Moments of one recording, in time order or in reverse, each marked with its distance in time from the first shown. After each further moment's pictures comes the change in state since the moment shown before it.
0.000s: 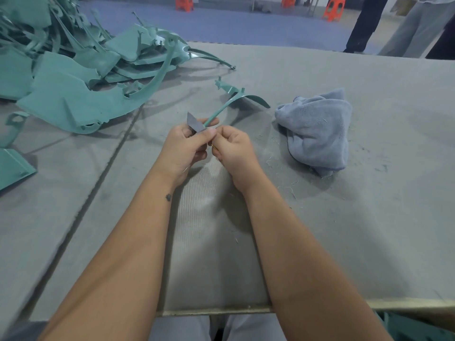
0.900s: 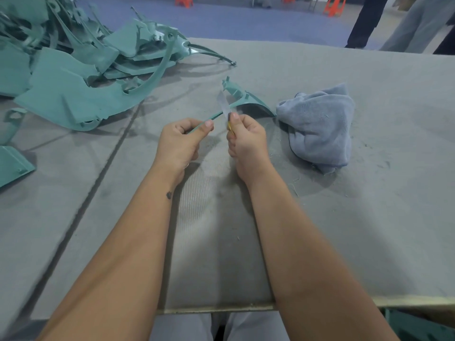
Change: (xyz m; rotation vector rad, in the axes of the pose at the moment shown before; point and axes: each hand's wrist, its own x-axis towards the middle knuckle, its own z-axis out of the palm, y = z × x) left_hand 0.002 -0.004 -0.005 0.154 0.165 -0.024; right_hand 0.009 -0.005 -0.009 0.251 0.190 0.060
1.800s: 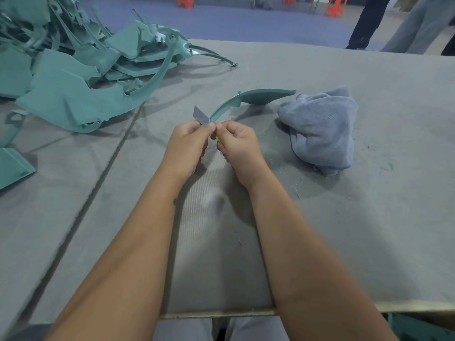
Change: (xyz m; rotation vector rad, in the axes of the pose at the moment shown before) left_hand -0.003 0.006 0.006 0.130 -0.034 0.024; right_hand -0.001 0.008 0.003 -0.278 -0.170 -0.091
